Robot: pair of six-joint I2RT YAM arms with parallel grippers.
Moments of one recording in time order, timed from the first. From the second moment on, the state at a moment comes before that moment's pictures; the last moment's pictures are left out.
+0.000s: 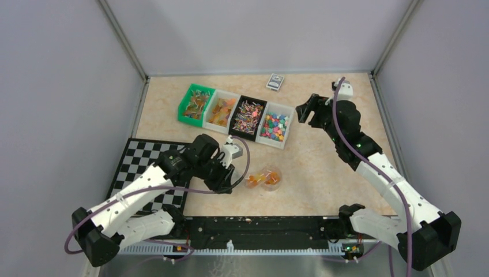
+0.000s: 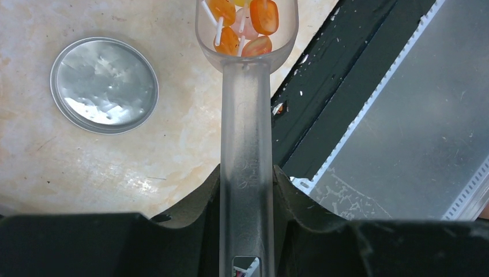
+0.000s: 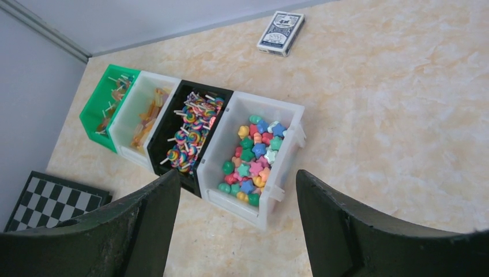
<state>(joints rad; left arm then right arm) -0.77 0.97 0.90 -0.90 0.40 -0.09 0.45 1.02 0.93 -0.16 0.17 0.46</state>
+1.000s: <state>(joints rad) -0.77 1.08 0.98 -0.93 0.39 -0.08 0.45 1.02 0.89 -0.14 0.18 0.45</state>
